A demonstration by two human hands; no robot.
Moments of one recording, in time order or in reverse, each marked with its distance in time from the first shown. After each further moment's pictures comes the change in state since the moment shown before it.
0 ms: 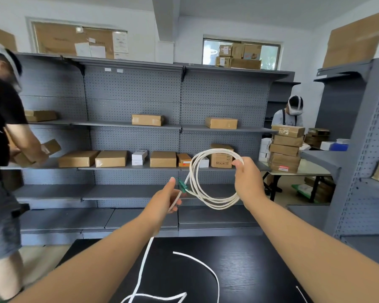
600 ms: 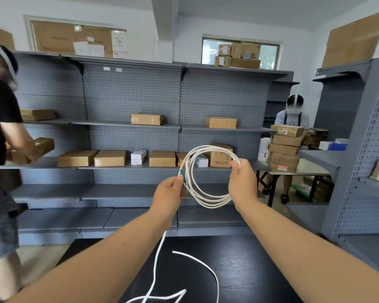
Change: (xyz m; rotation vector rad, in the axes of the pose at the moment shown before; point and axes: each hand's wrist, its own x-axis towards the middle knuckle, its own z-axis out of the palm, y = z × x) left_hand 0.005 0.007 0.023 -0.012 0.174 0.168; right_hand -0.010 -0.007 0.014 0.107 0.067 0.067
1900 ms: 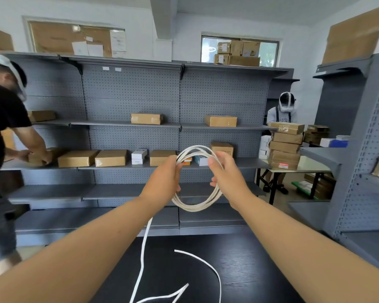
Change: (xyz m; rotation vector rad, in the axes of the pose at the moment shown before) left_hand 0.011 0.036 -0.024 0.771 -0.051 0.442; right_hand -0.008 -0.021 0.007 0.285 -0.389 0.037
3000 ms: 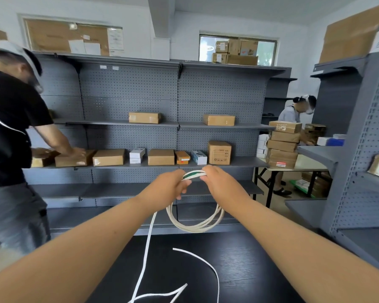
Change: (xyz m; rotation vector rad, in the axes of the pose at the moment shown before) left_hand -0.005 -0.007 0.003 0.051 -0.322 0.049; right_hand -0.009 0.014 -0.003 -0.798 -0.188 -0.368
